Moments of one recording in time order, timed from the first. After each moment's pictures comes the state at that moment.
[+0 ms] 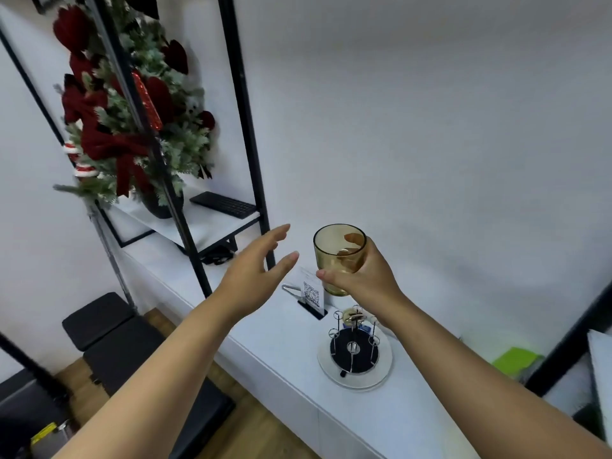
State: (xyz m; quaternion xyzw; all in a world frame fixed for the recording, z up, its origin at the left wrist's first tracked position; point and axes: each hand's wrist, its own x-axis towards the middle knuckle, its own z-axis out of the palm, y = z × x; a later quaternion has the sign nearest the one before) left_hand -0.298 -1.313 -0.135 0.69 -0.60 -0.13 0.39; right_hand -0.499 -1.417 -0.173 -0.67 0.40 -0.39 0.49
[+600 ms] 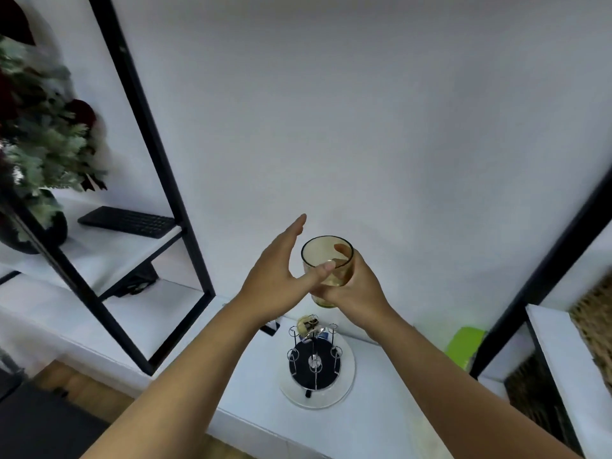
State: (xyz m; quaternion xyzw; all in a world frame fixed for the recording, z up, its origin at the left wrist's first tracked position) left_hand -0.336 -1.465 -0.165 0.58 -0.67 -0.26 0.38; right_hand -0.509 -1.499 -0.214 -0.59 0.49 -0.43 0.49
